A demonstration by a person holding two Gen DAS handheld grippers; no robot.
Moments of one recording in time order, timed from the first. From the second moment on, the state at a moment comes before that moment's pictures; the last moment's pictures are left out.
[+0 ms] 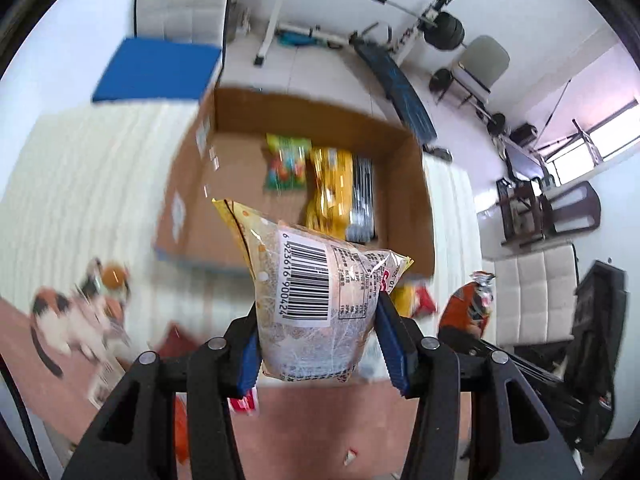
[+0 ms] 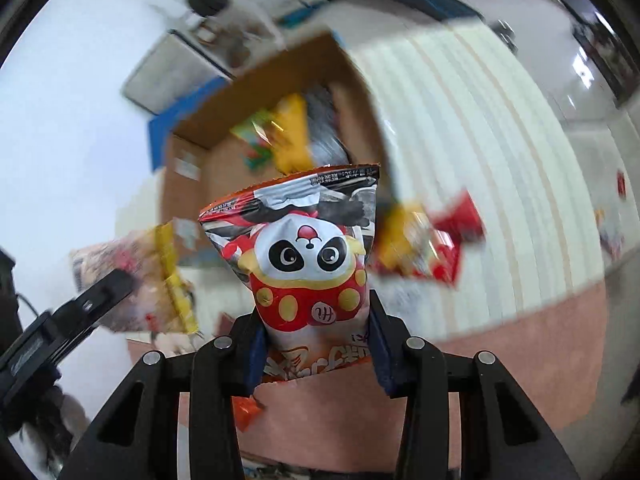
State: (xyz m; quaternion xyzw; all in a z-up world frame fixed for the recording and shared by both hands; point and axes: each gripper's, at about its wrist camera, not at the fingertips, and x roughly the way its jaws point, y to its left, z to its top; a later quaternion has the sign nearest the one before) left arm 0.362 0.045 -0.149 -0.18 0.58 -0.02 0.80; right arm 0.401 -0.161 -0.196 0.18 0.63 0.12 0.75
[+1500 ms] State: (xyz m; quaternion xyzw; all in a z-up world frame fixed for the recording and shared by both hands) left arm 0.465 0.108 -0.261 -0.14 0.65 0.03 0.74; right arm 0.553 -0.034 -0.300 0.04 0.68 0.11 0.72
